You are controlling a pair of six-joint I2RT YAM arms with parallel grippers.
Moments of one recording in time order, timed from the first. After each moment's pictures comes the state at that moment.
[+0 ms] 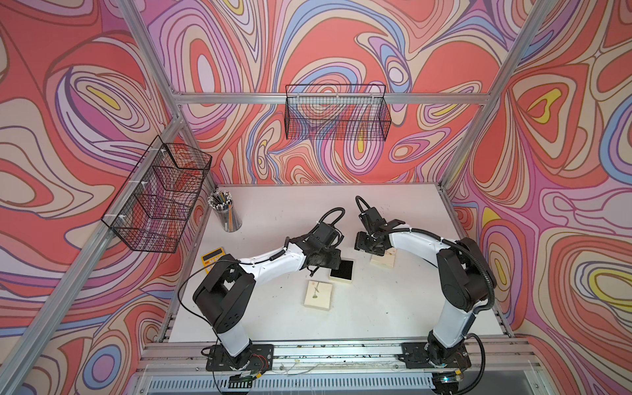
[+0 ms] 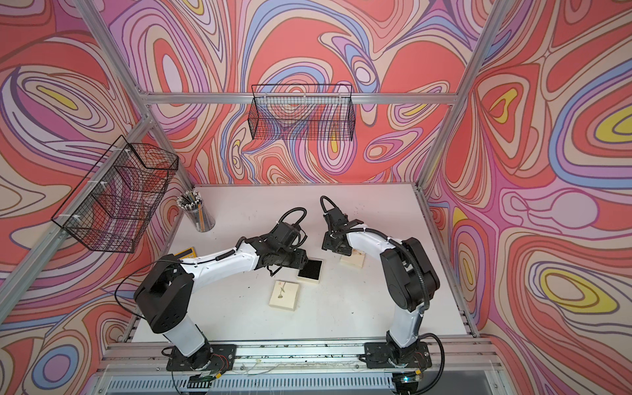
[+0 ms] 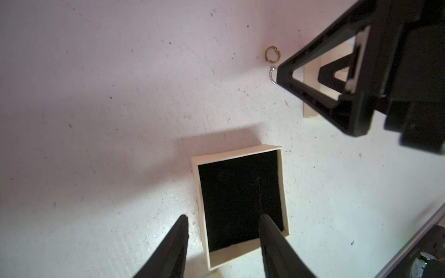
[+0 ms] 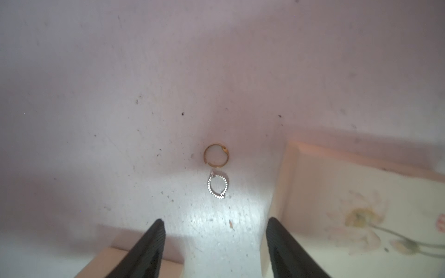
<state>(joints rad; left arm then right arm) -0.75 1.68 1.11 -0.41 0.08 -0.53 0.46 1.78 1.21 -0.59 0.06 0.66</state>
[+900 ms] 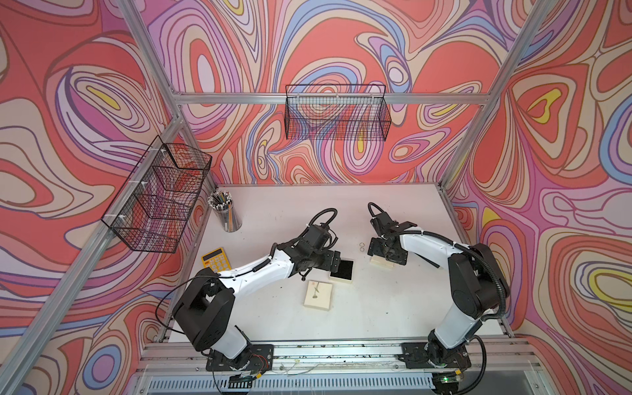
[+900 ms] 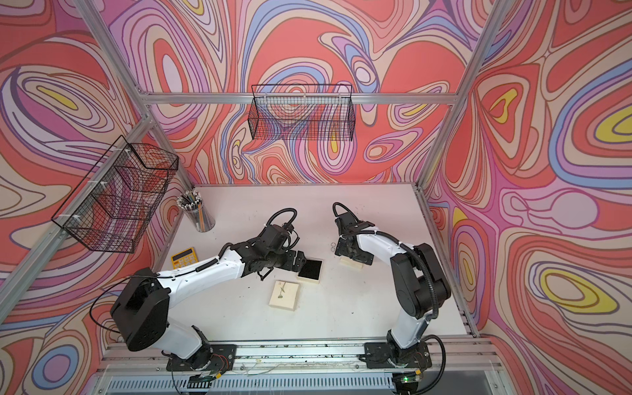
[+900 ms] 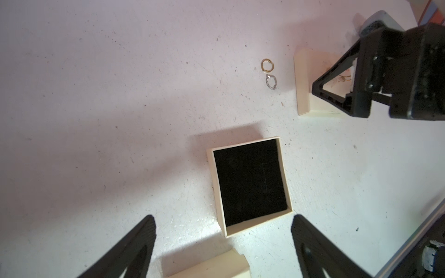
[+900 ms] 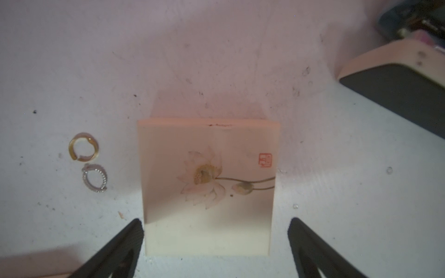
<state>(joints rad) -0.75 1.54 1.01 -0.38 0.04 -0.47 0.39 1.73 1.12 -0.73 0.19 0.71</state>
